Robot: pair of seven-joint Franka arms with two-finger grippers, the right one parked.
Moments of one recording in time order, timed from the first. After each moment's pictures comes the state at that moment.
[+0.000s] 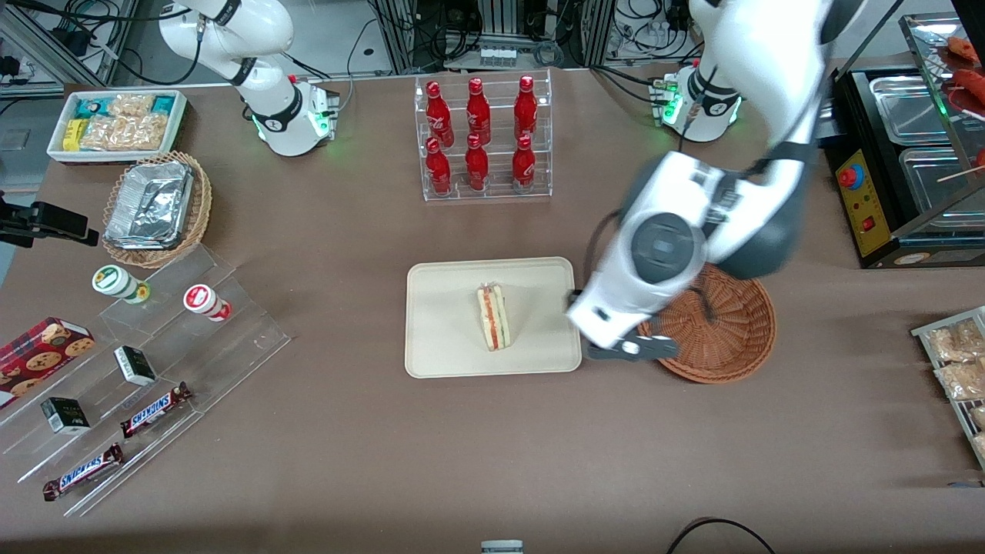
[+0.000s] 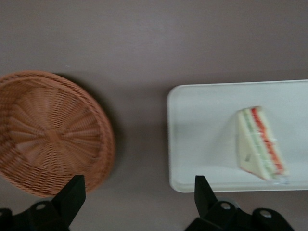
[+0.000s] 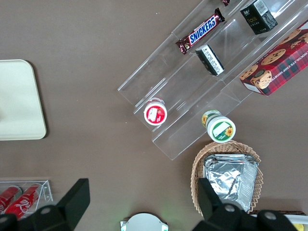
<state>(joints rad) -0.37 0.55 -0.11 -1.24 0.03 1.64 -0.44</state>
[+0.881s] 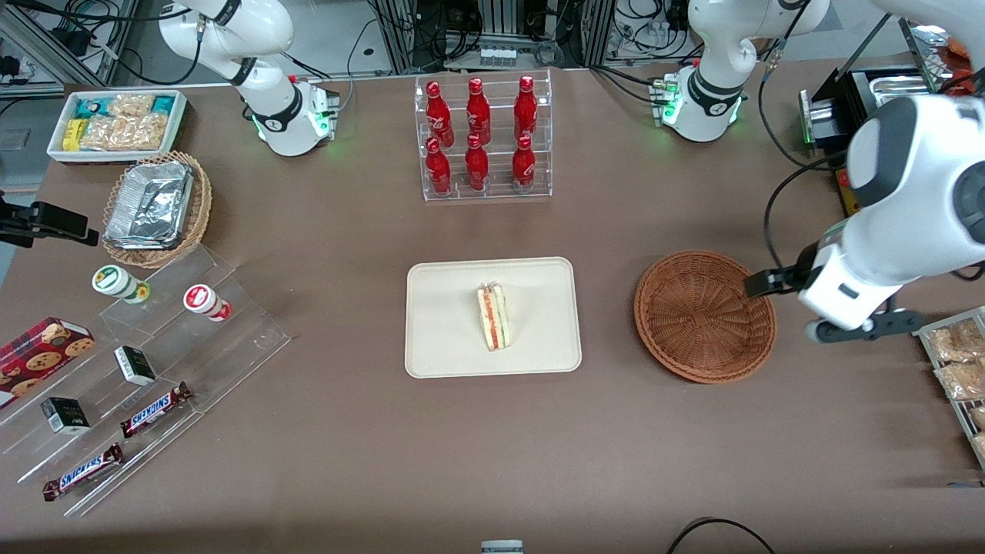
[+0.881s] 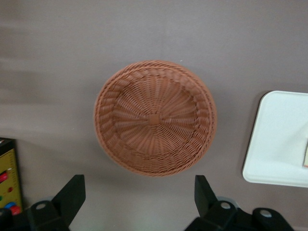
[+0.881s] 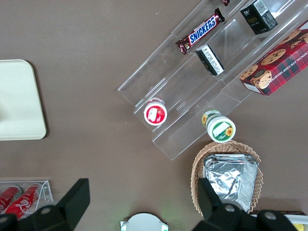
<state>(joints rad) -0.04 0.23 -0.10 -1.51 0.02 1.59 -0.26</state>
